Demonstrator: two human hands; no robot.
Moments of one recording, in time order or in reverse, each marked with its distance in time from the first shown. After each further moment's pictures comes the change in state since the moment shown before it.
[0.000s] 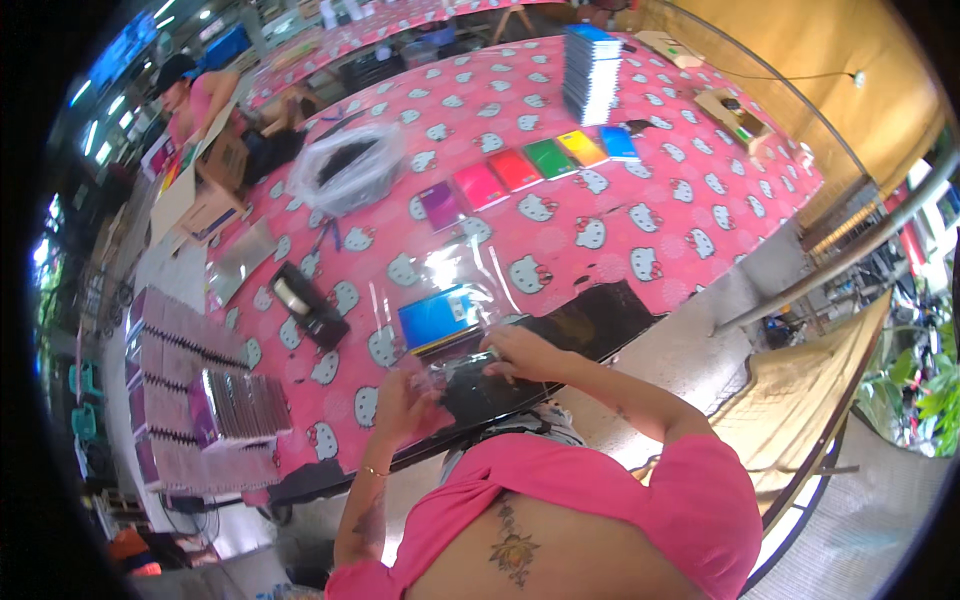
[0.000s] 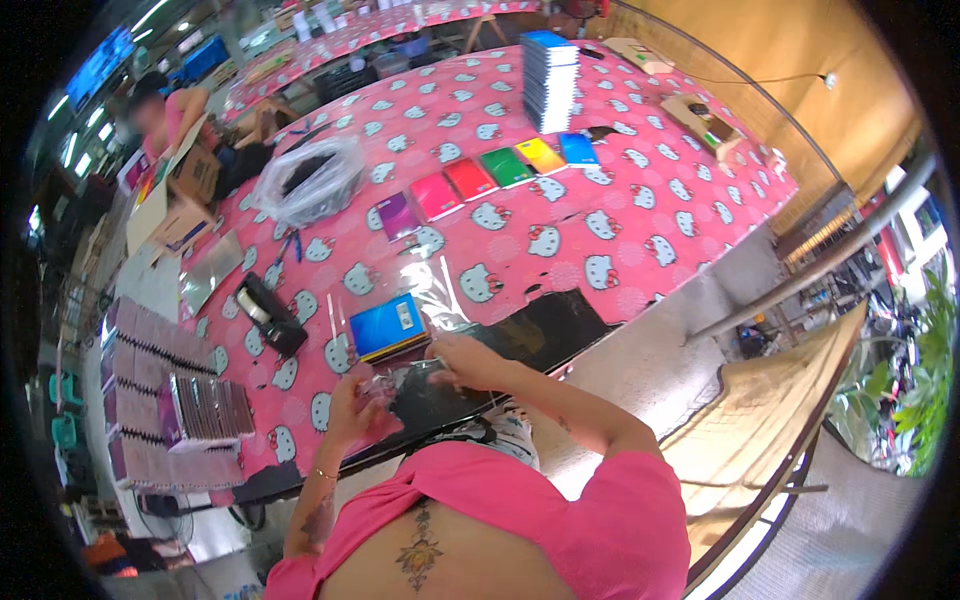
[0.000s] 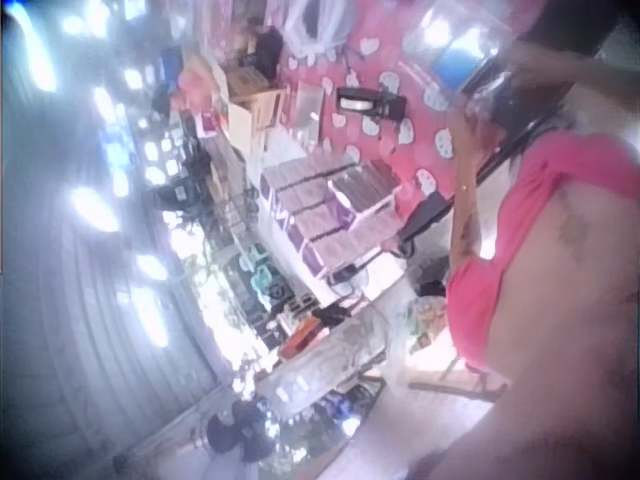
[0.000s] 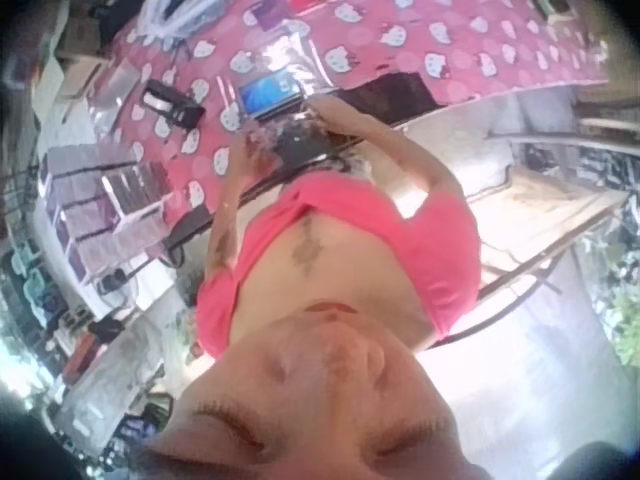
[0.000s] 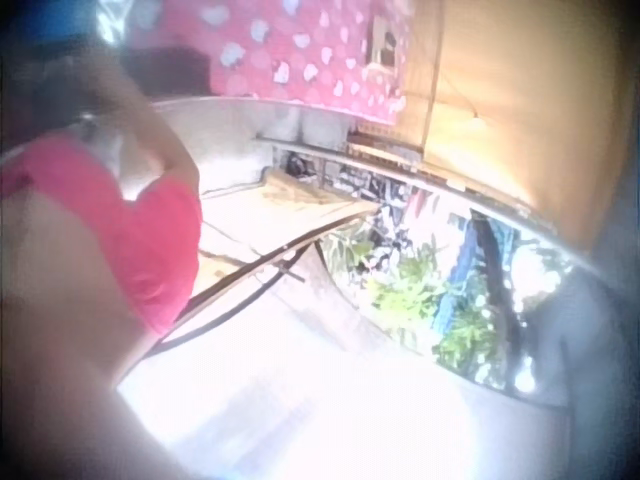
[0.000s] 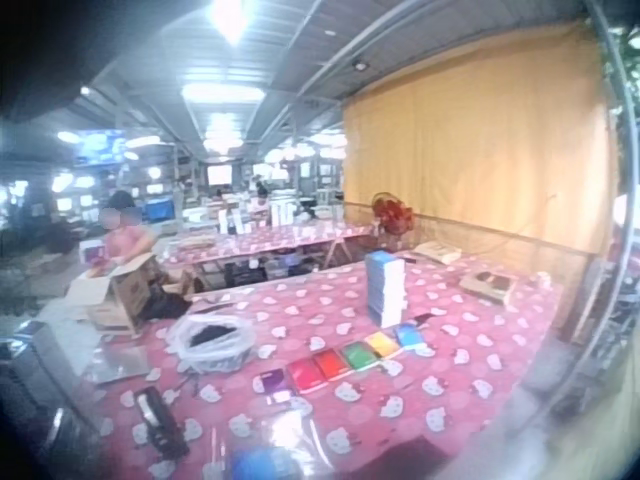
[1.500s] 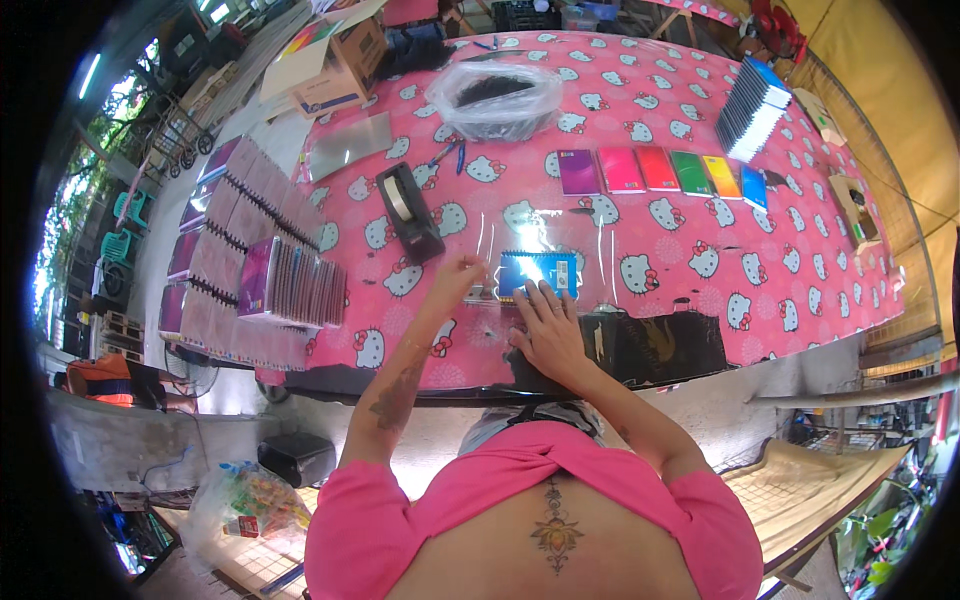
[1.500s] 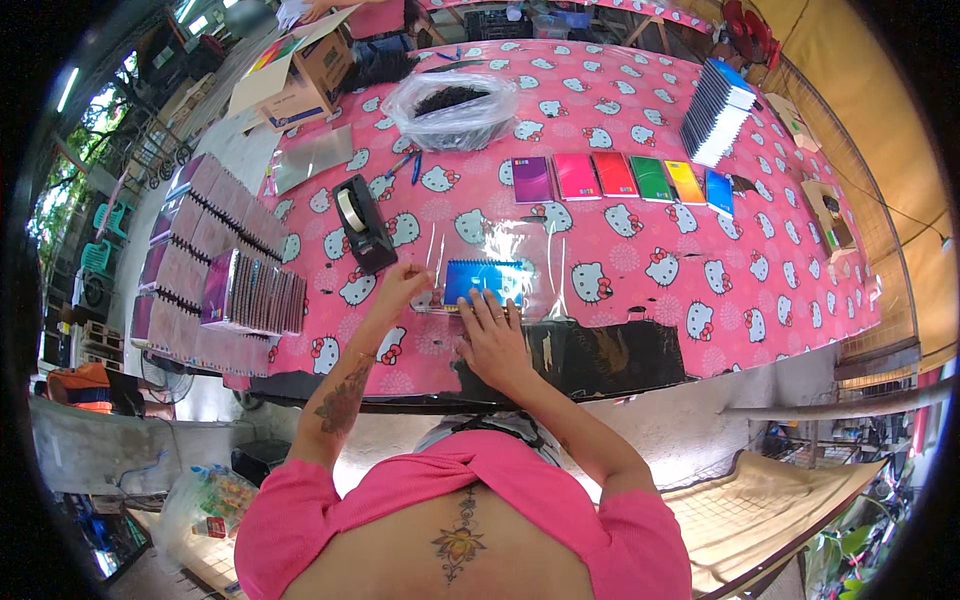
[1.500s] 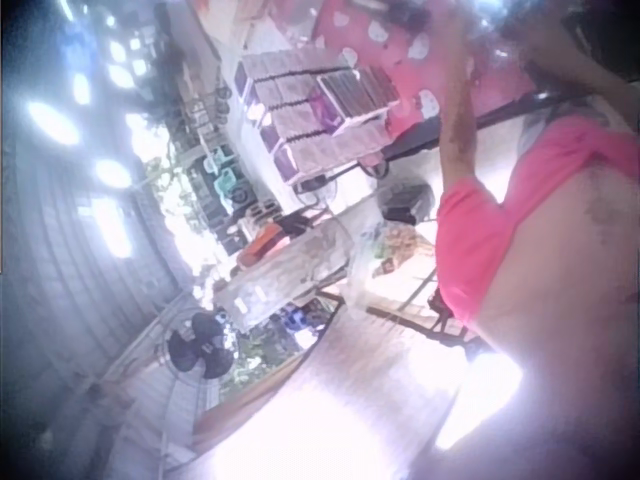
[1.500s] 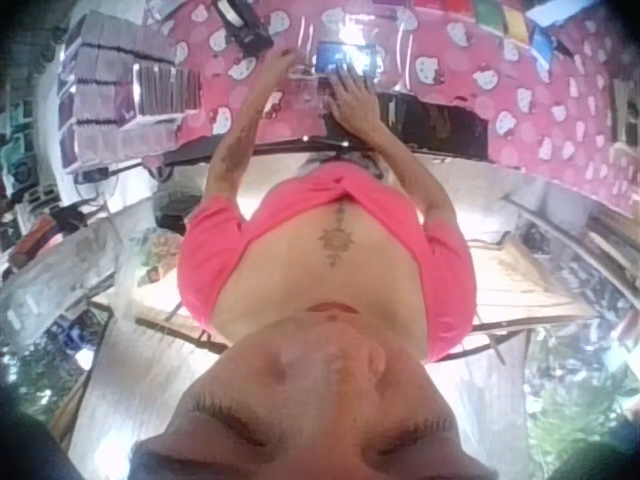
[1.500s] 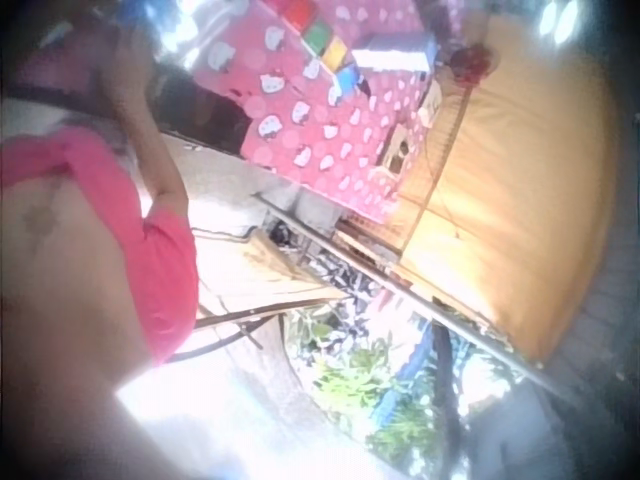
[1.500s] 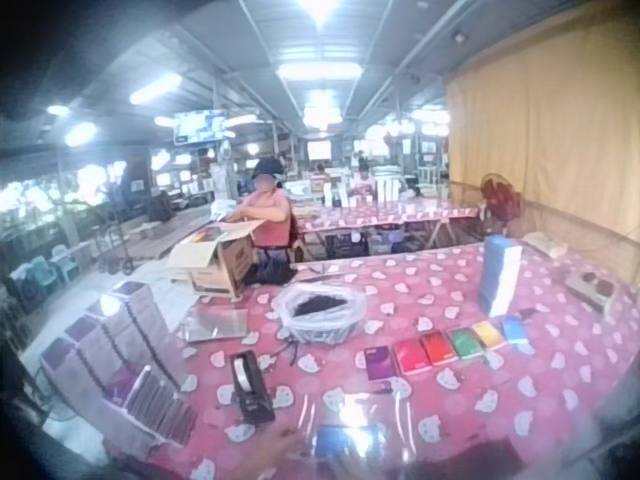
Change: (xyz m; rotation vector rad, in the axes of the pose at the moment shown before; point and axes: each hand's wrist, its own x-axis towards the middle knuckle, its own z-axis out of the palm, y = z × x) left_hand 0.097 -0.036 -0.027 -0.794 0.123 -0.516; right_hand 0.051 -0.059 0.066 -0.433 0.072 0.019
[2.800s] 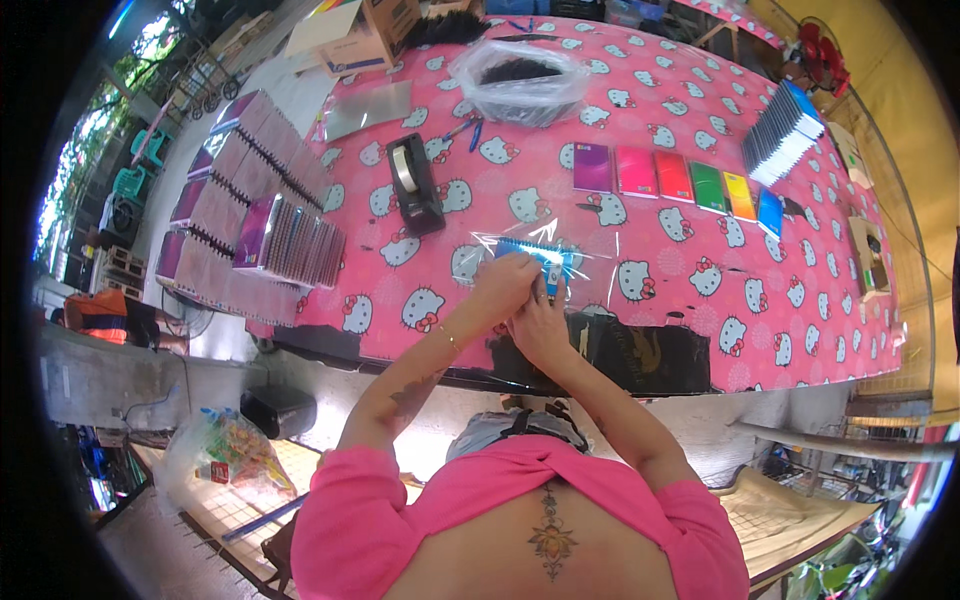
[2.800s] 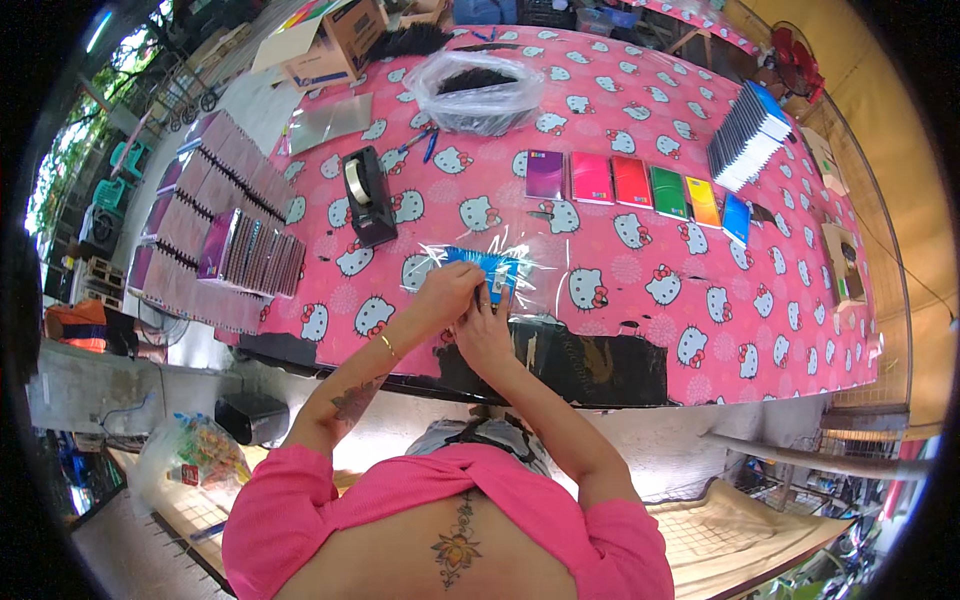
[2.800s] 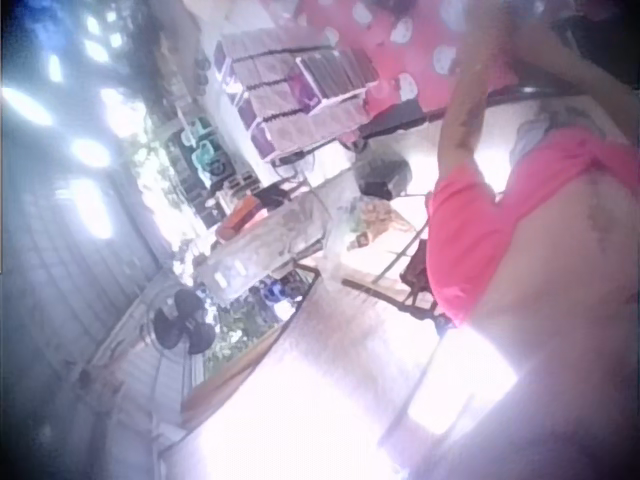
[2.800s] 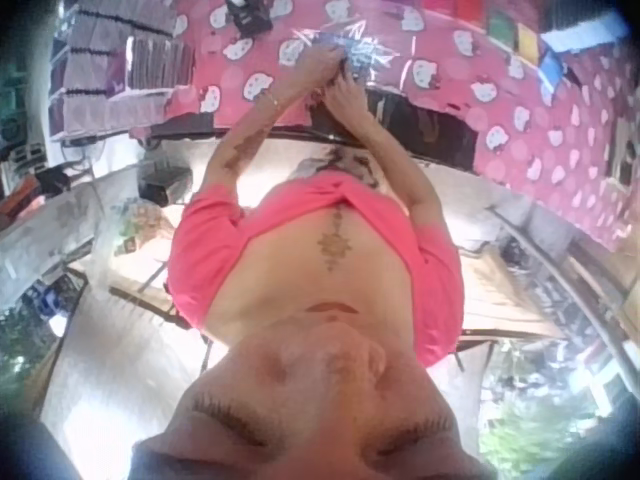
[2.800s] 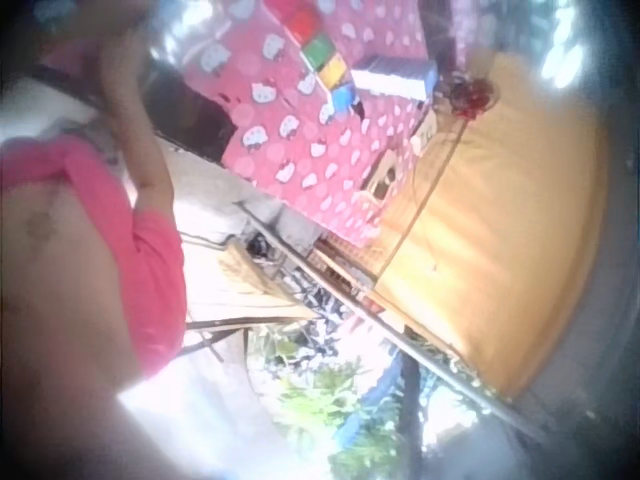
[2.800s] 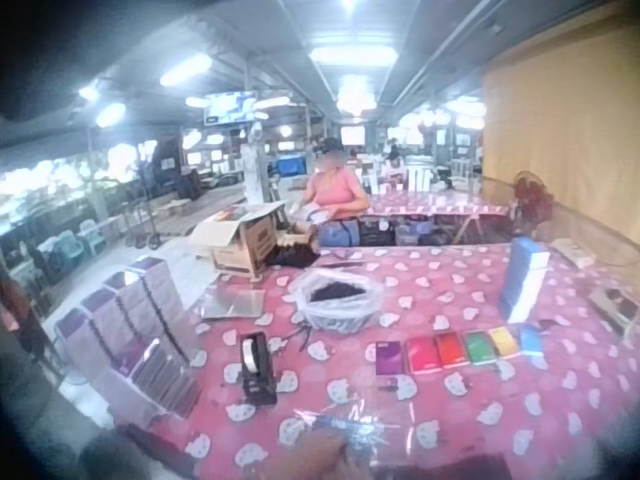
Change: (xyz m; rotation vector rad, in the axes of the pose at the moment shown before) left_hand -0.023 0.020 0.097 1.009 0.041 0.794; right_hand 0.005 0.026 0.029 -0.242 -0.118 -0.144
